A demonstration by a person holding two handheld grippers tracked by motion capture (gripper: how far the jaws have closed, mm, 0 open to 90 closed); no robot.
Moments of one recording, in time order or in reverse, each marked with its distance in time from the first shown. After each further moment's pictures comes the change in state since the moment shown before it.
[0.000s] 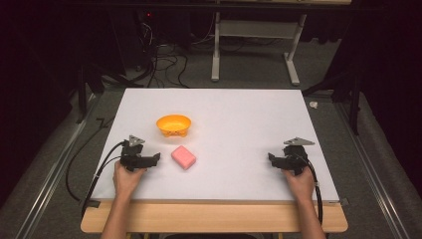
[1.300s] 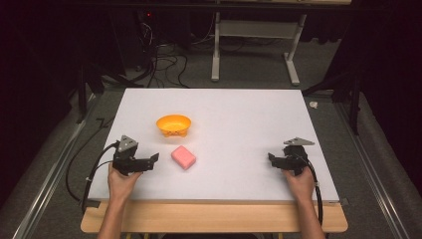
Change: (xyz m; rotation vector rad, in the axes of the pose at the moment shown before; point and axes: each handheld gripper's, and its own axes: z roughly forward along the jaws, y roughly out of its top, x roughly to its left) left arm -0.021 0.009 -0.058 -0.129 -0.065 0.041; right arm 0.000 0.000 0.000 0.000 -0.001 -0.001
